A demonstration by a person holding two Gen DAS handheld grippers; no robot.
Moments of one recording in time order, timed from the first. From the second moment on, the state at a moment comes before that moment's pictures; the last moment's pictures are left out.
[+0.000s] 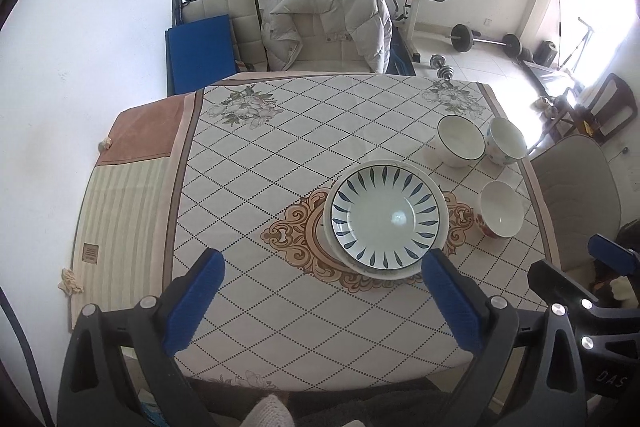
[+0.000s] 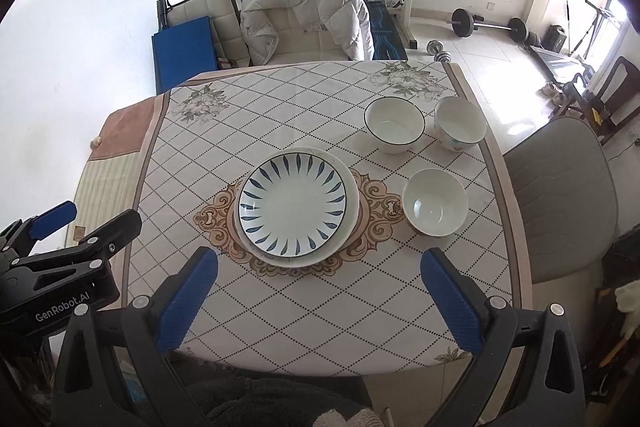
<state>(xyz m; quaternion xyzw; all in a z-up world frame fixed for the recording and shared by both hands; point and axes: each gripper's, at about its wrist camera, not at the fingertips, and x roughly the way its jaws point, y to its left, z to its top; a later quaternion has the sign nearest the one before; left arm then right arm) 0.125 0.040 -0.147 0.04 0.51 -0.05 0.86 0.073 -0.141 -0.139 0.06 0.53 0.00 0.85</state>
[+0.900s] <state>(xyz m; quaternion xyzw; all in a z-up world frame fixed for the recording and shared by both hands) 0.188 -0.088 -0.194 0.07 0.55 -0.13 0.82 0.084 -0.318 -0.194 0.17 0.53 -0.09 0.82</state>
